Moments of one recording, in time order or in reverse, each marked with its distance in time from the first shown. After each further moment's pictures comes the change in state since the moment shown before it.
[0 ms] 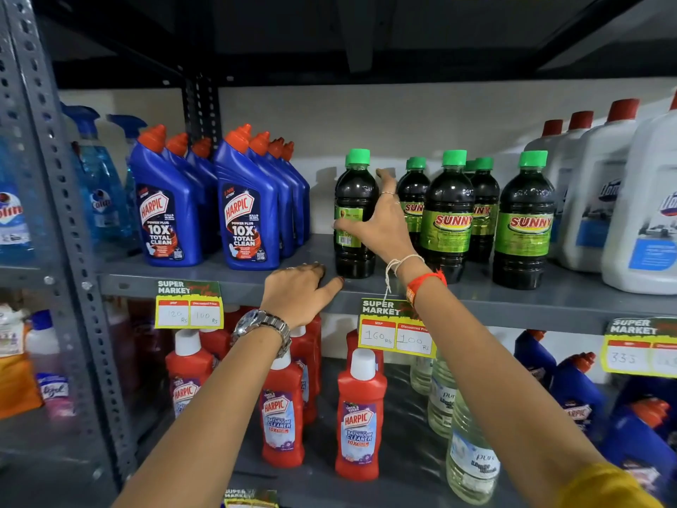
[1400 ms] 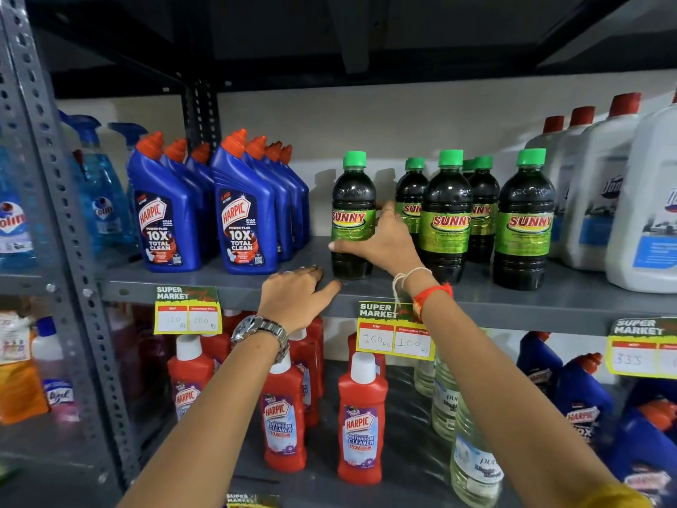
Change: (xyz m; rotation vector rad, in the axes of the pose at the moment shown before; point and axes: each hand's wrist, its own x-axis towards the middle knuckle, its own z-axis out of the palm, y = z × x) left_hand -0.007 0.008 -0.009 -0.039 -0.020 -0.053; right_hand -0.008 0.017 -0.005 -0.114 -0.103 0.114
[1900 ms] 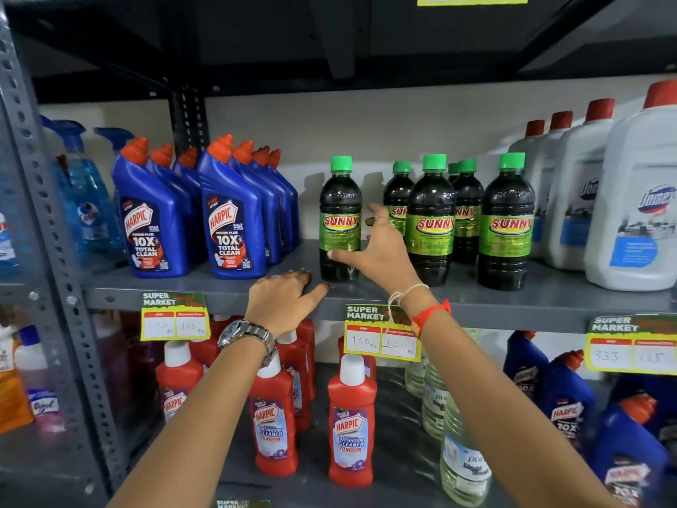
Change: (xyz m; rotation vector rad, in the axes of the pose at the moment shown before) left_hand 0.003 -0.002 0.003 -0.023 0.005 -0.020; right_hand -0.026 -0.003 -0.015 0.045 0.047 -0.101
